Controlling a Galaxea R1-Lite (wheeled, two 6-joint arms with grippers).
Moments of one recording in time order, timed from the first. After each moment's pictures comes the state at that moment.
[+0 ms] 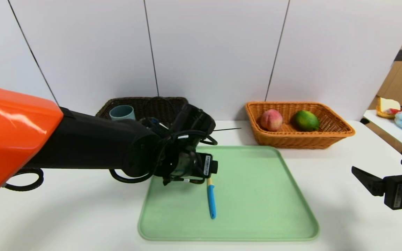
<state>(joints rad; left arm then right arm) -0.76 1.99 -1.36 0.14 0.24 -0.42 0.16 1.13 -0.35 -0.45 -0.24 -0.09</state>
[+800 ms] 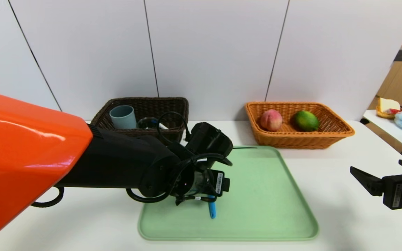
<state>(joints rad) -0.84 2.04 -1.33 0.13 0.23 -0.48 0.16 1.13 -0.36 -0.45 -0.22 -0.09</state>
